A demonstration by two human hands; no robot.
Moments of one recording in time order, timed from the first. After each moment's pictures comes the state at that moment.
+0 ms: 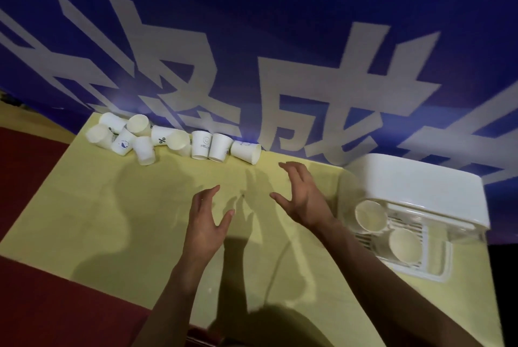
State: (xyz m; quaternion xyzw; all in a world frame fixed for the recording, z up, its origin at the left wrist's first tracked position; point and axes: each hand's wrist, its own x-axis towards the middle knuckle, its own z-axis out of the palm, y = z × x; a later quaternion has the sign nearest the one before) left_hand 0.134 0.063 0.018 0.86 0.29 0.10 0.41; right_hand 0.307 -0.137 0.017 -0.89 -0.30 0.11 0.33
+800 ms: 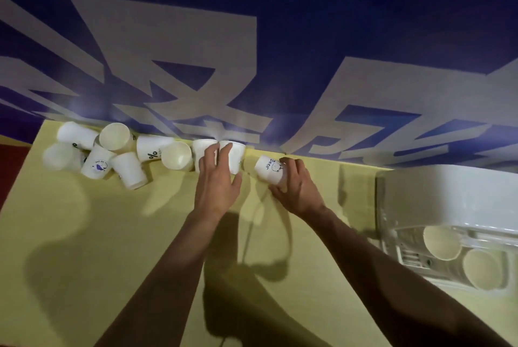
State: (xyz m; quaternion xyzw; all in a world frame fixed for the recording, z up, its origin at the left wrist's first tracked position) left_hand 0.284 0.208 -0.048 0.94 0.19 0.03 0.28; right_hand 0.355 -0.002 -0.088 -0.91 -0.23 0.15 0.31
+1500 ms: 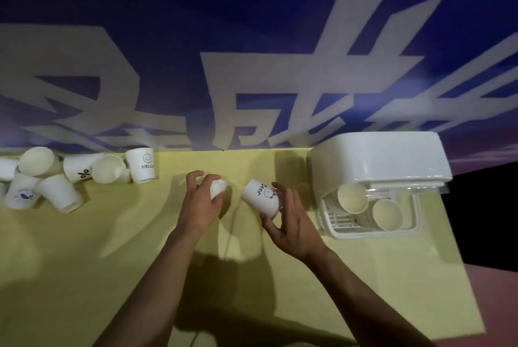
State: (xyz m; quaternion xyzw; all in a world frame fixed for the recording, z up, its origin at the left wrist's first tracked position) left_hand 0.270 0.106 -0.057 0.91 0.16 -0.08 0.37; right_hand 0.264 -0.138 -0.011 -0.89 -0.17 0.09 0.42
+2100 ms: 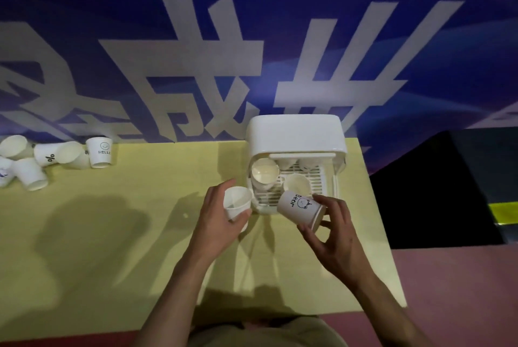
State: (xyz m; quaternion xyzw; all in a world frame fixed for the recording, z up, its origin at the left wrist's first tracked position) left_hand 0.168 -0.148 0.059 0.87 0.12 -0.02 0.48; right_hand 0.170 -0.422 0.069 -0.89 -0.10 0.01 0.45
